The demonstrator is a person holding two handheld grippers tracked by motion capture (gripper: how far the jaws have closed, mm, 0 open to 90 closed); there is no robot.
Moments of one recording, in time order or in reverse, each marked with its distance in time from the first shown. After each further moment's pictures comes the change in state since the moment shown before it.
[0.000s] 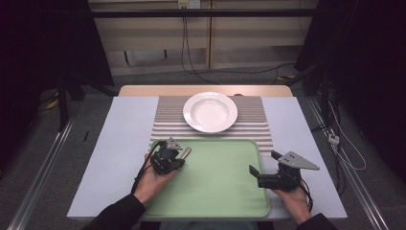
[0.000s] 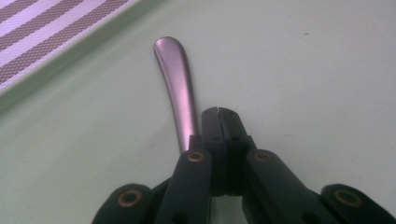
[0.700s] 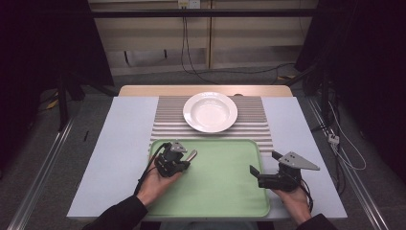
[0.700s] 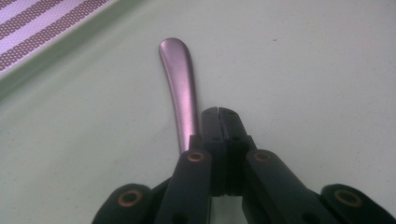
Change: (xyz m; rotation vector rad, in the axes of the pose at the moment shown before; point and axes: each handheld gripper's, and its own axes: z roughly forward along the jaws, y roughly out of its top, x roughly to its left) left arm -0.012 0.003 0.004 -0.011 -0.073 0.035; right arm 0.000 -0.001 -0.001 0.000 -0.006 0.003
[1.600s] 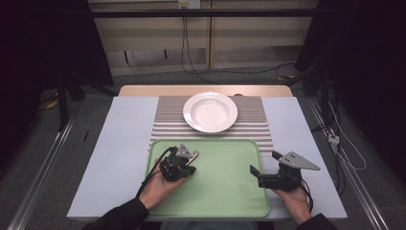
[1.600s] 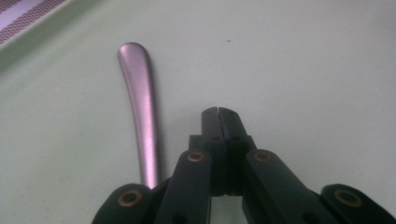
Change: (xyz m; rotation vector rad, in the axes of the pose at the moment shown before) left arm -0.017 0.002 0.004 -0.004 -0.045 0.031; right arm -0.001 0.000 0.000 -0.003 -0.004 0.001
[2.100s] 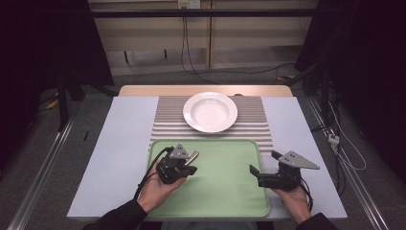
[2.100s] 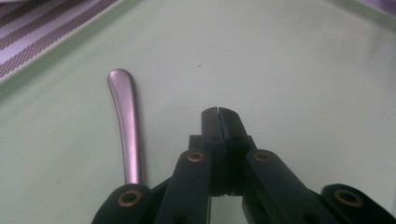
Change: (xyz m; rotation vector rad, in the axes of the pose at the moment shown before) left arm -0.012 0.001 -0.022 -0.079 -0.045 0.023; right arm -0.001 0.000 0.001 0.002 0.008 -0.004
